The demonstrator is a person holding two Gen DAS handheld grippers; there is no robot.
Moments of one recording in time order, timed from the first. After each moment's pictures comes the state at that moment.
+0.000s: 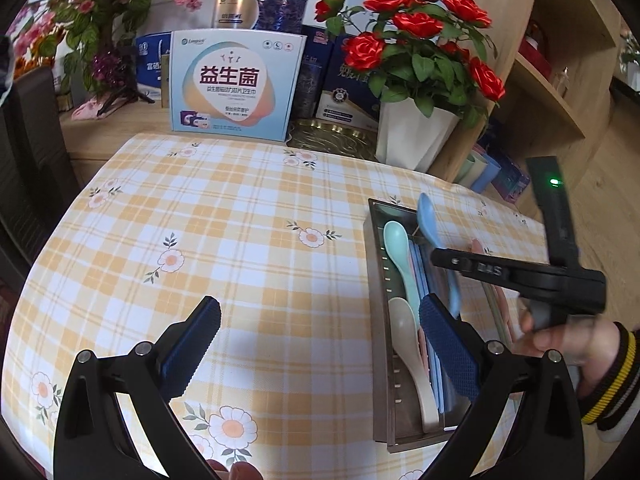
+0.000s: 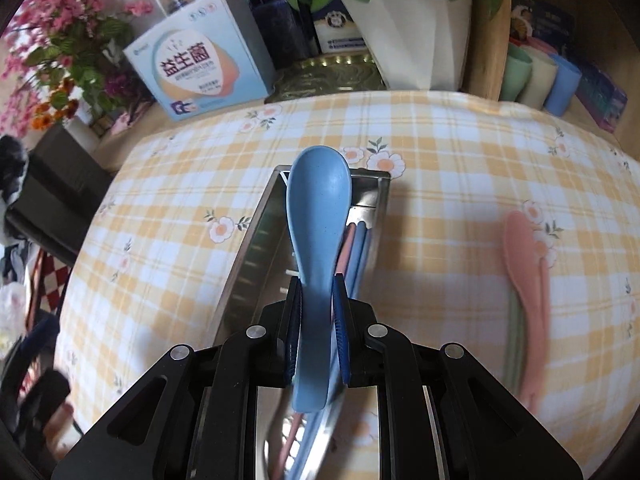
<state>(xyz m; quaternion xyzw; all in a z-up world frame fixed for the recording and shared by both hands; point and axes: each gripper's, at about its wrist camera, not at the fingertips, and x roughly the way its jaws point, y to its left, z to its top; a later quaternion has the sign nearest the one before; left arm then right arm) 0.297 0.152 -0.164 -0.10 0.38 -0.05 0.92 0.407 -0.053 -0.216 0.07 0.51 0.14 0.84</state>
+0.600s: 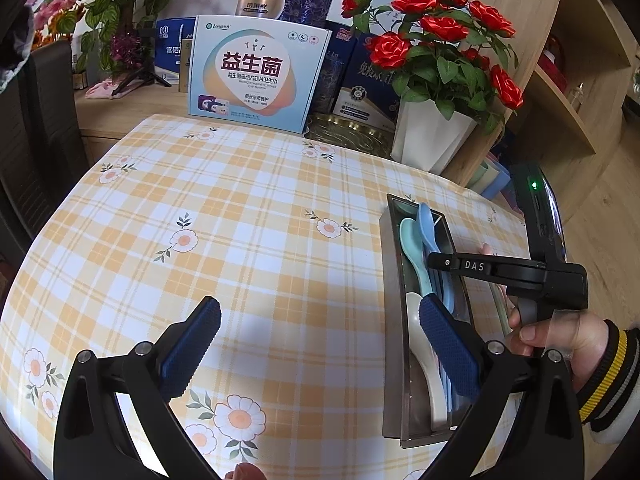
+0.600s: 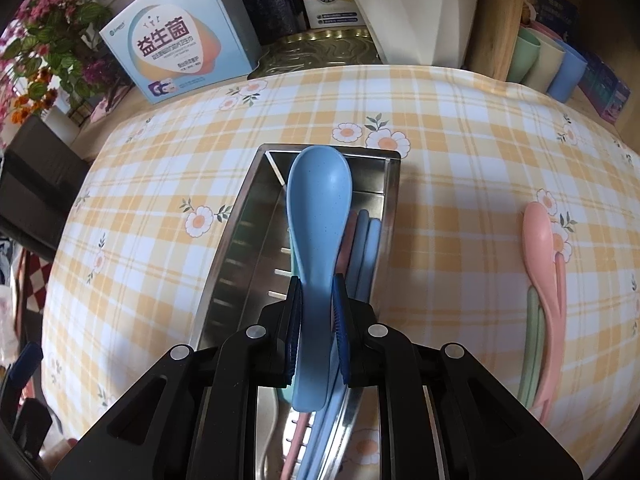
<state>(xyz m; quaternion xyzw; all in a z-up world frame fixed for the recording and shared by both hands) 0.291 0.165 -0.174 -0.13 0.39 -0.03 0.91 0.423 -0.038 -0.237 0.05 0.54 0.12 0.83</state>
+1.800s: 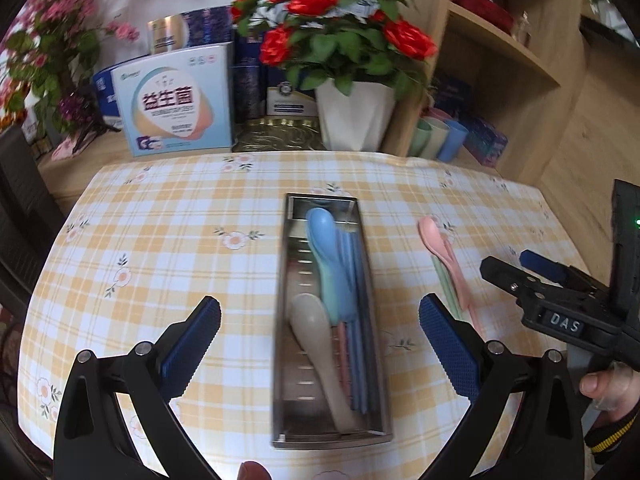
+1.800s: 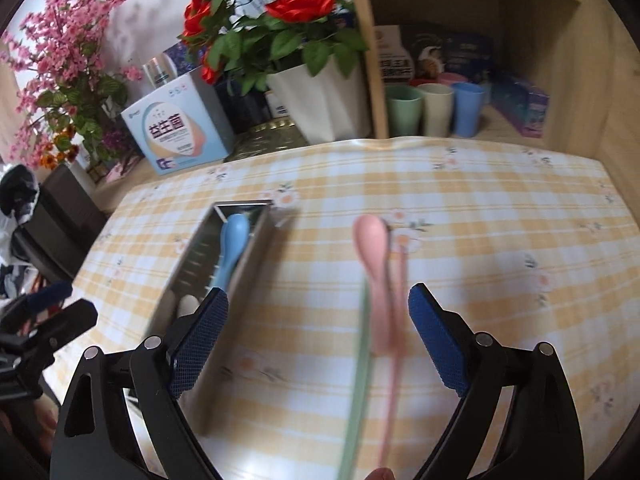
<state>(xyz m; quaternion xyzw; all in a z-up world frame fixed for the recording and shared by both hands) 0.296 0.038 -0.135 -0.02 0.40 -0.07 0.91 0.320 -0.181 -0.175 0.08 0.41 0.10 0.90</state>
